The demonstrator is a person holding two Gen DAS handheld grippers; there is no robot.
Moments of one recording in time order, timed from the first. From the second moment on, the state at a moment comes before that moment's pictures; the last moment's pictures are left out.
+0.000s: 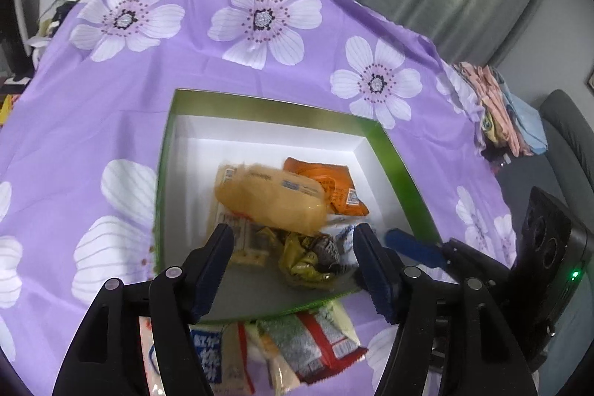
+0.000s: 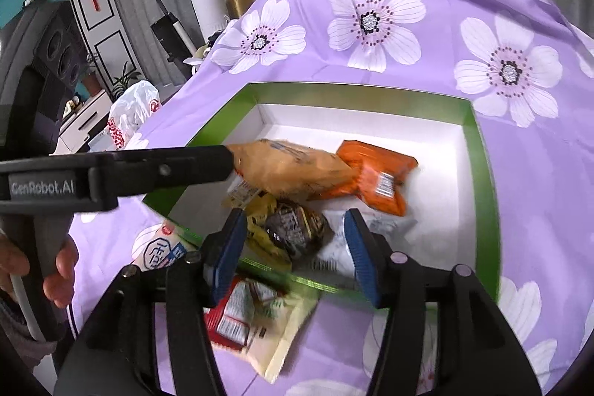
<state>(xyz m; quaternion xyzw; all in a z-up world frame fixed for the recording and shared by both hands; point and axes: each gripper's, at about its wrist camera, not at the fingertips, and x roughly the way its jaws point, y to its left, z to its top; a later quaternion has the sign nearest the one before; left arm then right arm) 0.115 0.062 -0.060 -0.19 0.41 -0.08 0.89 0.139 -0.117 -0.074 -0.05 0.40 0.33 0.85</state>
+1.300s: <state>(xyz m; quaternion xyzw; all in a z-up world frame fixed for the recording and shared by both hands) 0.005 0.030 -0.064 -0.12 0.41 -0.04 0.90 0.033 -0.145 -0.074 -0.06 0.40 0.35 0.84</state>
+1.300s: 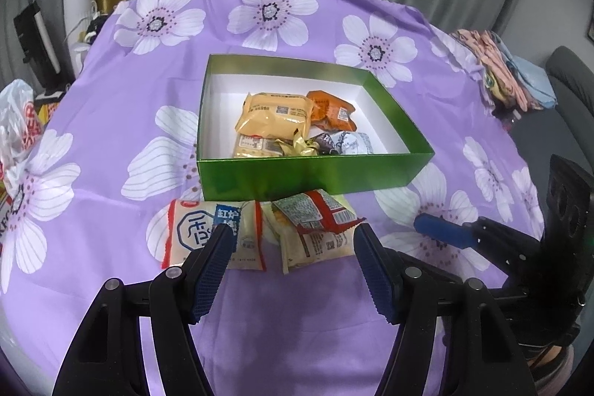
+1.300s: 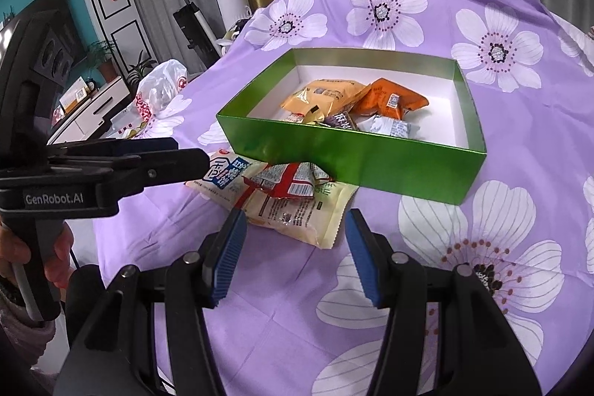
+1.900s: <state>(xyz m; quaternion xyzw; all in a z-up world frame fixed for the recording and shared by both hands) 0.019 0.036 -0.082 -0.12 0.42 -0.06 0.90 0.048 -0.130 -0.095 -0.08 0.42 0.35 0.84</state>
